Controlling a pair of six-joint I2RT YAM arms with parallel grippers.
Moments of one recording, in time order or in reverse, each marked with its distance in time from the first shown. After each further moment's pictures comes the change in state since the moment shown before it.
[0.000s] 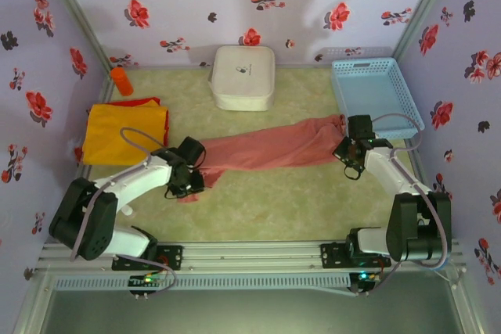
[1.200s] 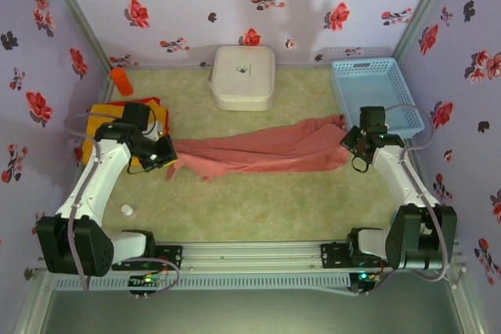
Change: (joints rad) left arm 0.433 -0.132 0.331 -0.340 0.316 0.306; right arm -0.063 -0.045 0.099 -0.035 -0.032 -0.059
